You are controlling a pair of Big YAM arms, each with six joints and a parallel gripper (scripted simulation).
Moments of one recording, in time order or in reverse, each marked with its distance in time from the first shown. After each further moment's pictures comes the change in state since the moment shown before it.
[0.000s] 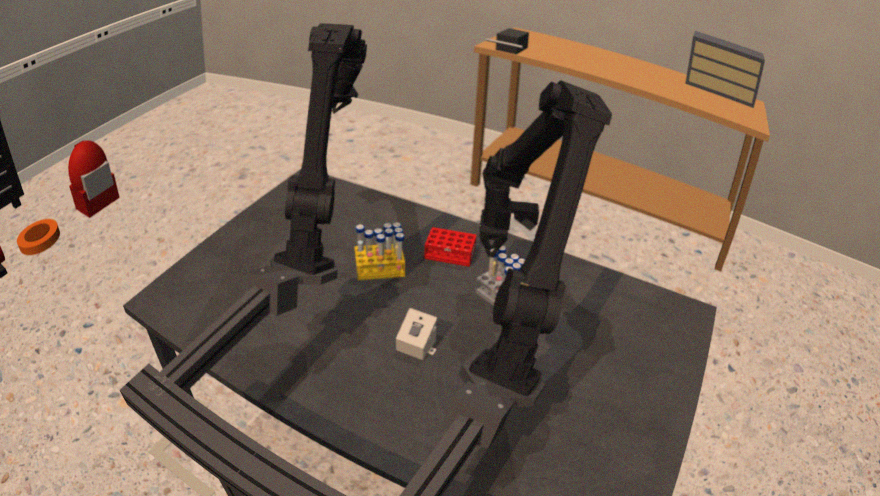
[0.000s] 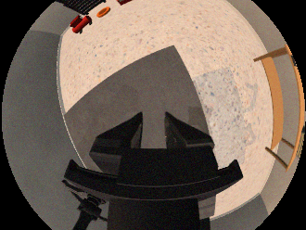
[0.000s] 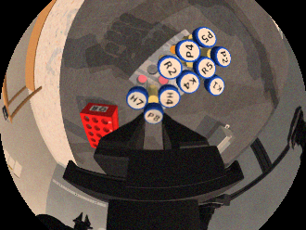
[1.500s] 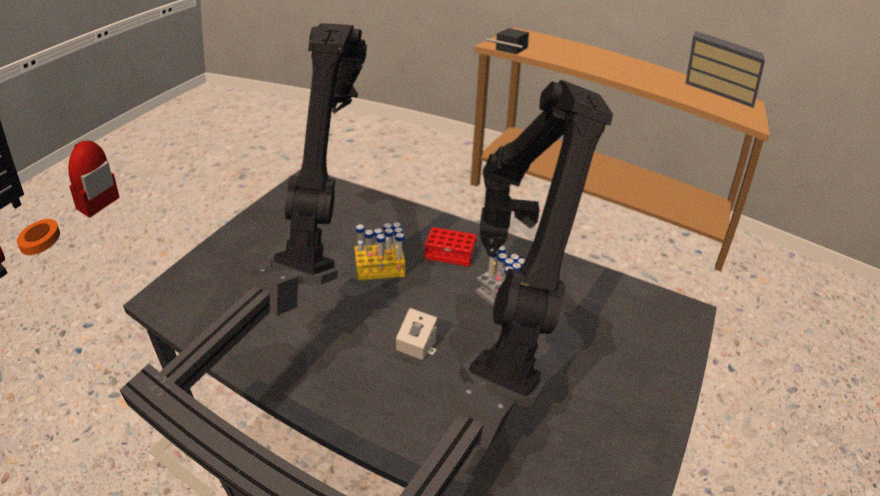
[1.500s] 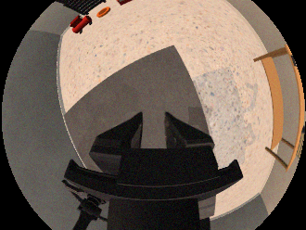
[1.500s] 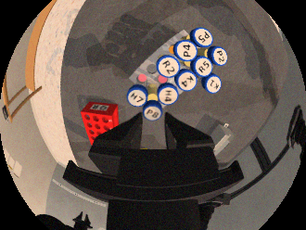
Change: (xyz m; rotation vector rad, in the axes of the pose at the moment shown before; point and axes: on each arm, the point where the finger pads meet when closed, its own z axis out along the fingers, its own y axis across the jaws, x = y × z) left arm 0.000 0.000 0.000 0.000 0.000 0.000; right arm 0.000 -0.001 -0.006 0.001 0.000 0.000
